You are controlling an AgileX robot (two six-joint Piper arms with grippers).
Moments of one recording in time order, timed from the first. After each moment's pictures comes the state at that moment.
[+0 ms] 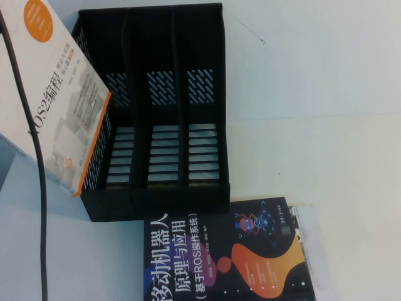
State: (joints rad) right arm 0.56 0.49 -0.68 -0.26 1.10 0.50; left arm 0.08 1.34 -1.59 -0.55 1.03 0.26
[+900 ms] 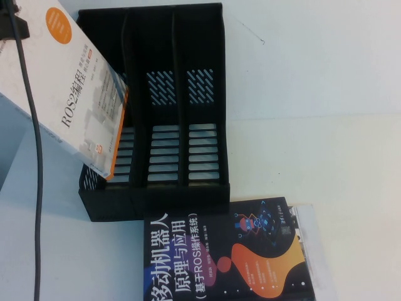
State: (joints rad) right arm 0.56 0.49 -0.68 -0.26 1.08 0.52; left arm 0.08 1.52 -1.59 -0.66 0.89 0.27
